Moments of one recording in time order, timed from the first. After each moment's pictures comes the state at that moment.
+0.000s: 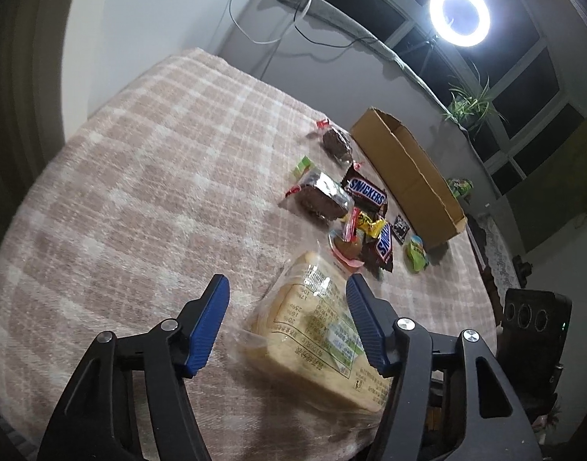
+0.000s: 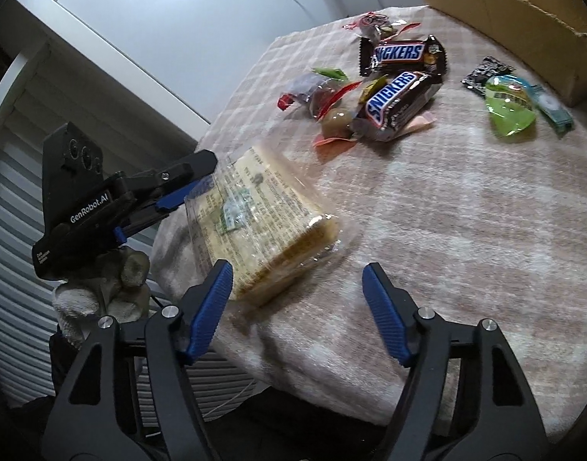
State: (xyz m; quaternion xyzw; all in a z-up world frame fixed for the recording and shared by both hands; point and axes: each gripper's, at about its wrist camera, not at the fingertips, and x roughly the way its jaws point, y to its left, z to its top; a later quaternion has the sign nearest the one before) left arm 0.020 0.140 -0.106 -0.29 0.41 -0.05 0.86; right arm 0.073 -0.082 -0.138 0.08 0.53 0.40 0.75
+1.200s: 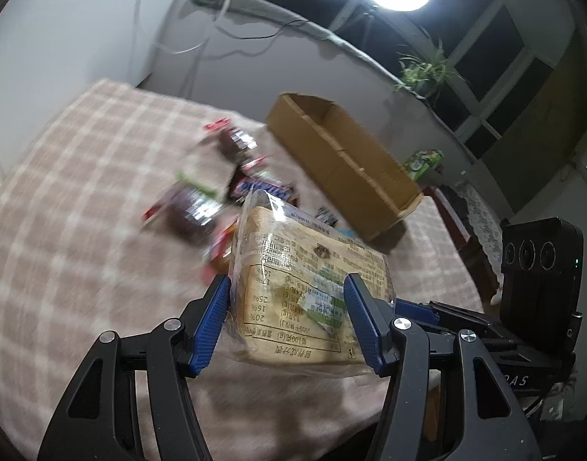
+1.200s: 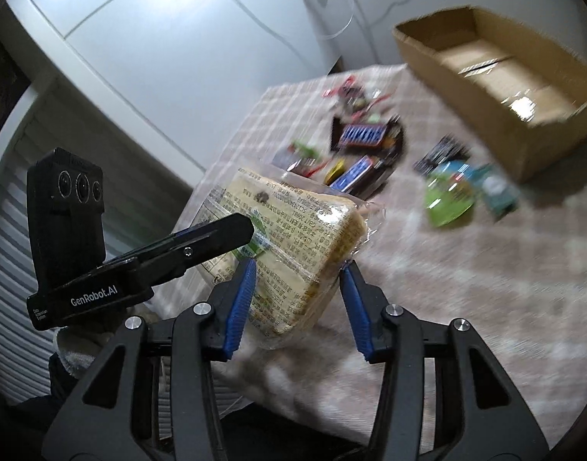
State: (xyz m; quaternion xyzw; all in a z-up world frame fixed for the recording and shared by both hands) left arm 0.059 0.049 -0.066 -0.22 0.40 -0.11 0.88; right arm 0.113 -0.126 -0.092 0.08 0.48 0.39 0.78
